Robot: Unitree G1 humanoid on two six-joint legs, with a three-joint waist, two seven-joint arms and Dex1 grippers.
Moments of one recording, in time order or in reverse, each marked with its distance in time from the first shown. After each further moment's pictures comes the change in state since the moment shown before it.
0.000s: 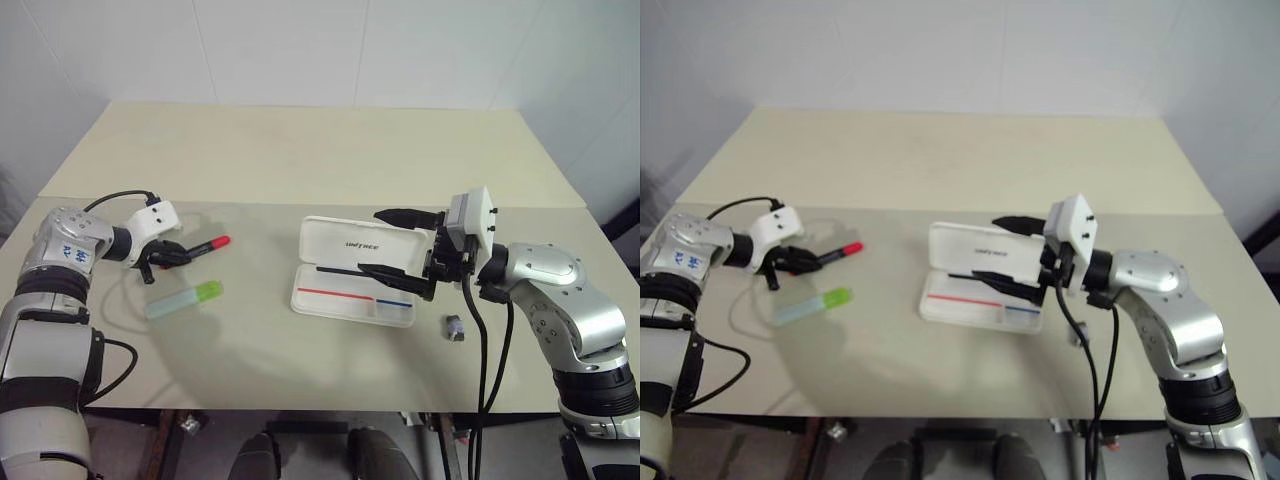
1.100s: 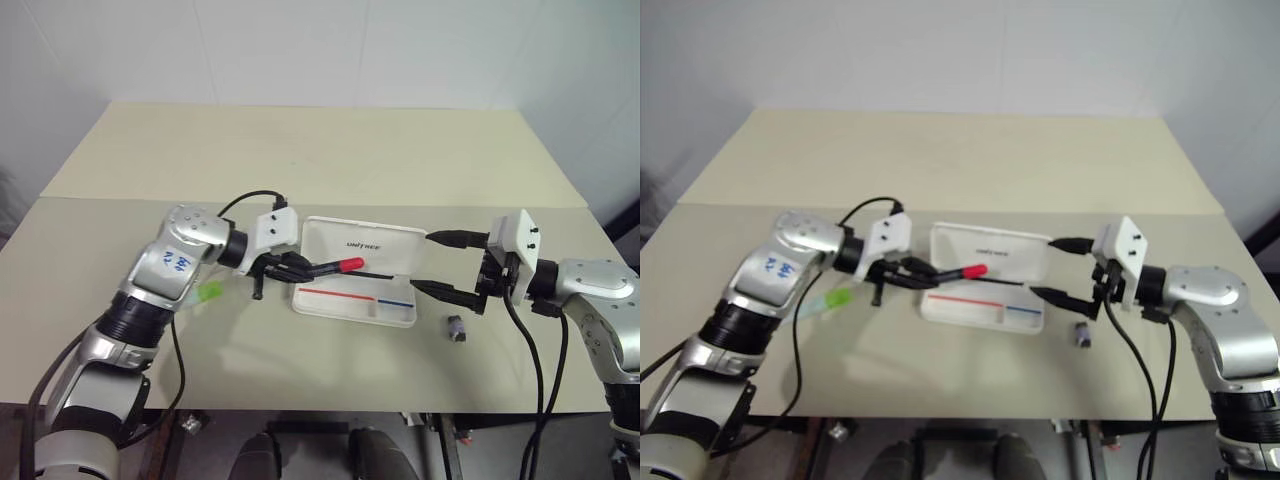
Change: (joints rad) left arm 0.194 -0.259 -0.119 -1.046 -0.296 0.582 -0.083; right arm 0.170 -0.176 -0.125 0.120 -0.071 -0.086 0.106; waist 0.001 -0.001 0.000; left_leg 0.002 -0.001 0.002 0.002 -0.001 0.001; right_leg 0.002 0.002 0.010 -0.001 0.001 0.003
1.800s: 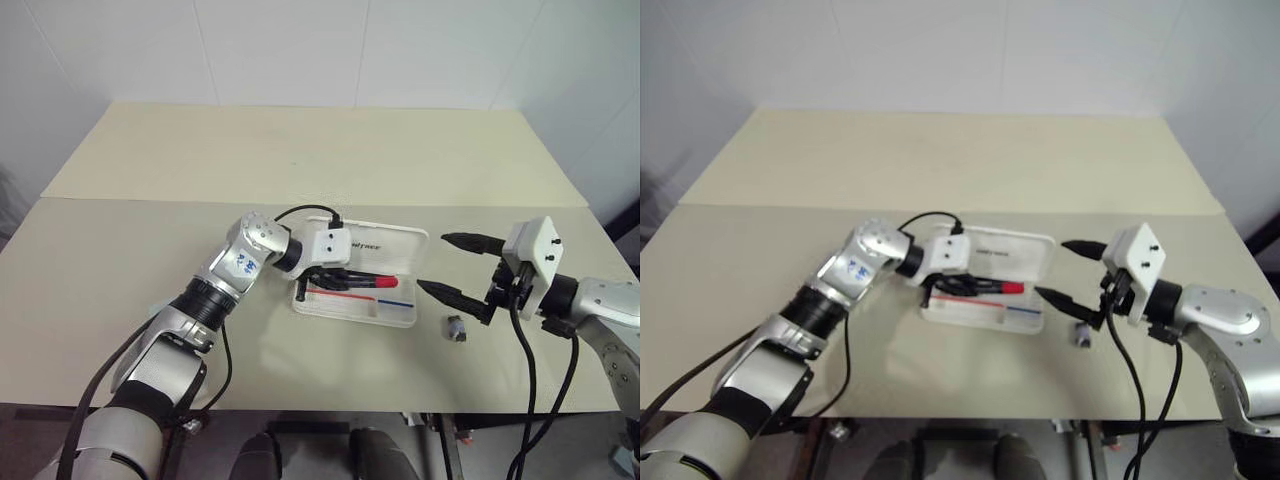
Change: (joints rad) left arm -0.112 -0.214 -0.137 0.316 0.181 -0.229 0.040; right arm 0.149 0.002 -0.103 -0.245 0.069 0.130 -0.190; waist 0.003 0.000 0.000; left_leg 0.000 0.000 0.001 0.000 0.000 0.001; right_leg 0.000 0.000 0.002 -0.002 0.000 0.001
